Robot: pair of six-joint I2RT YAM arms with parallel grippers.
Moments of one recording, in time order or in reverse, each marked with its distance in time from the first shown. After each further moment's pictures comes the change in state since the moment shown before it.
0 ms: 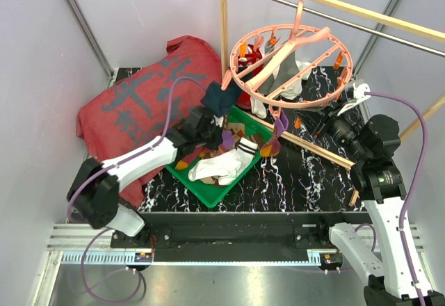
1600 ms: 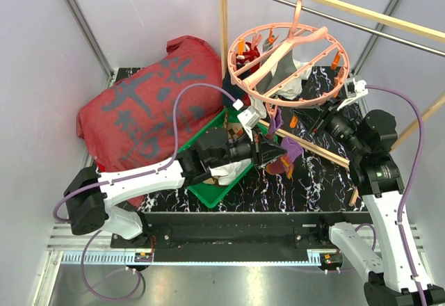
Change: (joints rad) left arm -0.402 -0.136 -0.022 0.658 0.176 -0.304; right arm 0.000 0.031 0.010 0.011 -0.027 0.143
